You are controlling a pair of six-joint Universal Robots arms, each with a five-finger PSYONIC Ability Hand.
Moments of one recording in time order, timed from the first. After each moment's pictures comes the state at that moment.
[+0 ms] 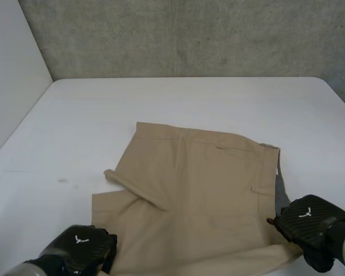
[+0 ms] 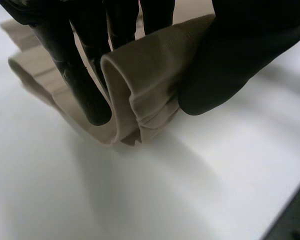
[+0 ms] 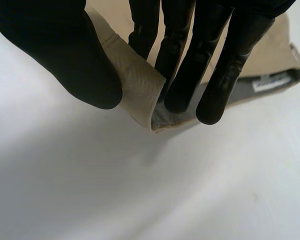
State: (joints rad) left arm 4.24 -1.48 -2.09 2.78 -1.48 3.39; right arm 1.76 -1.67 1.96 0.55 1.37 2.28; left_hand 1.14 1.20 1.19 1.20 0.98; right_hand 0.91 1.18 1.18 1.19 0.98
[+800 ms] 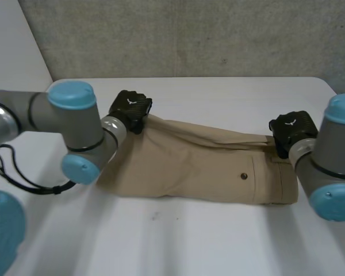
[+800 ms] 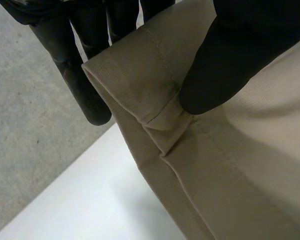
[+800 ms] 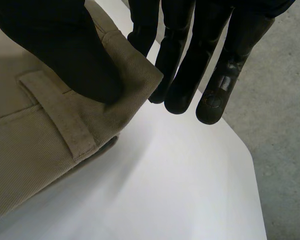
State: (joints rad) left arm 4.24 -2.45 -0.90 3.22 -1.46 3.55; right arm 1.89 -1.06 1.47 -0.13 1.69 2.58; left_hand 1.14 1.20 1.19 1.20 0.98; right_hand 0.96 1.18 1.18 1.19 0.99
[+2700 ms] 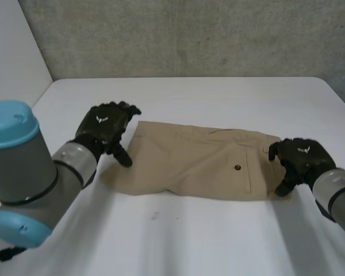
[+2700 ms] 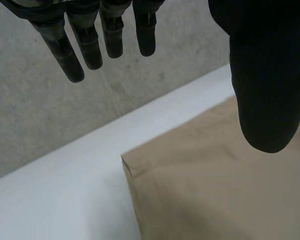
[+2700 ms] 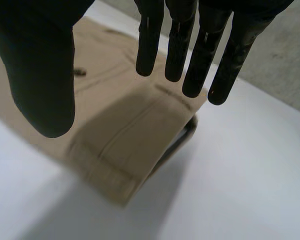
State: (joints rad) left arm 4.25 -1.85 -1.65 3.32 -1.50 3.26; right arm 1.75 -1.38 1.88 -0.09 1.40 2.83; left_hand 0.28 0.25 0.25 0.25 0.07; right_hand 0.50 0.58 0.58 0.58 0.38
